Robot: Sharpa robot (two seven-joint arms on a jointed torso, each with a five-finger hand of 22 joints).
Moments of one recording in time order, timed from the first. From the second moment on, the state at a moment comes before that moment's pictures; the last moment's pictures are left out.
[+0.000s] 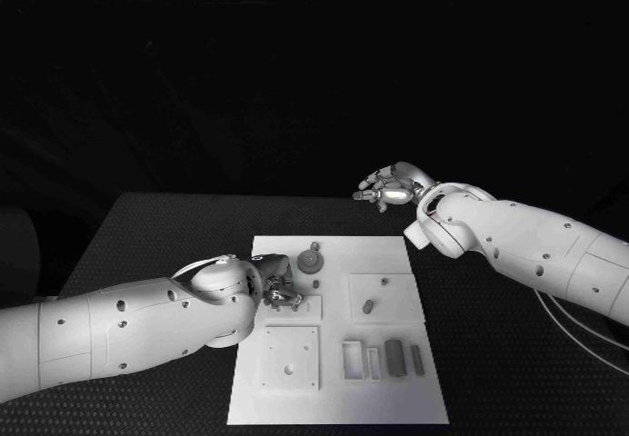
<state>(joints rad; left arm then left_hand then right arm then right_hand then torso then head) 1.29 -0.66 -0.24 1.53 -1.36 -0.19 -0.54 0.88 -0.16 0.69 -0.03 0.14 1.22 0.00 0.37 0.94 1.41 -0.10 0.80 0.61 1.15 -0.13 1.20 0.49 0.01 0.79 -0.09 0.98 1.26 1.28 -0.60 0.05 1.12 -0.85 -0.30 0.00 1.00 -0.23 0.54 -0.10 0.35 0.76 0.20 0.22 0.50 0.76 0.10 1.11 0.42 1.00 0.00 1.08 0.85 0.25 0.88 0.11 0.71 1.31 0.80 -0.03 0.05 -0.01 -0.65</state>
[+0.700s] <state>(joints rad) 1.29 -0.66 -0.24 1.52 -1.36 -0.20 -0.53 0.88 -0.20 0.69 -0.01 0.13 1.23 -0.01 0.37 0.94 1.40 -0.11 0.80 0.60 1.15 -0.13 1.21 0.48 0.01 0.80 -0.09 0.97 1.26 1.28 -0.60 0.05 1.12 -0.85 -0.30 0.00 1.00 -0.23 0.54 -0.10 0.35 0.76 0.20 0.22 0.49 0.76 0.10 1.11 0.42 1.00 0.00 1.08 0.85 0.25 0.88 0.11 0.71 1.31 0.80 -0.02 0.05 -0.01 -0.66</state>
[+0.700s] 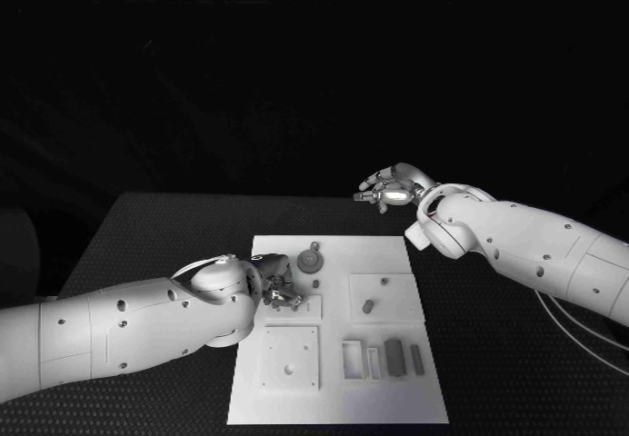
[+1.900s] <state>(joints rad) 1.29 -0.67 -0.24 1.52 -1.33 -0.20 -0.53 0.93 -0.18 0.68 -0.03 0.15 1.23 -0.01 0.36 0.94 1.40 -0.11 0.80 0.60 1.15 -0.13 1.21 0.47 0.01 0.80 -0.09 0.96 1.28 1.27 -0.61 0.05 1.12 -0.85 -0.29 0.00 1.00 -0.23 0.54 -0.10 0.35 0.76 0.20 0.22 0.49 0.76 0.10 1.11 0.41 1.00 0.00 1.08 0.85 0.25 0.88 0.11 0.71 1.31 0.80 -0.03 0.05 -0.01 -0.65</state>
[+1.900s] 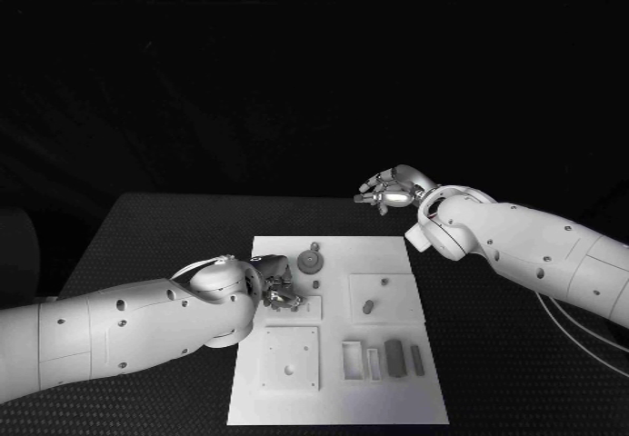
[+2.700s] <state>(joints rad) 1.29 -0.69 -0.24 1.52 -1.22 -0.22 -0.50 0.95 -0.16 0.66 -0.05 0.15 1.22 0.00 0.35 0.95 1.40 -0.10 0.80 0.60 1.14 -0.13 1.22 0.47 0.01 0.80 -0.09 0.95 1.29 1.27 -0.62 0.05 1.14 -0.86 -0.29 0.00 1.00 -0.23 0.53 -0.11 0.35 0.75 0.20 0.22 0.49 0.76 0.10 1.11 0.41 0.99 0.00 1.08 0.84 0.25 0.88 0.11 0.71 1.31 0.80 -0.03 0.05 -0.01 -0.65</state>
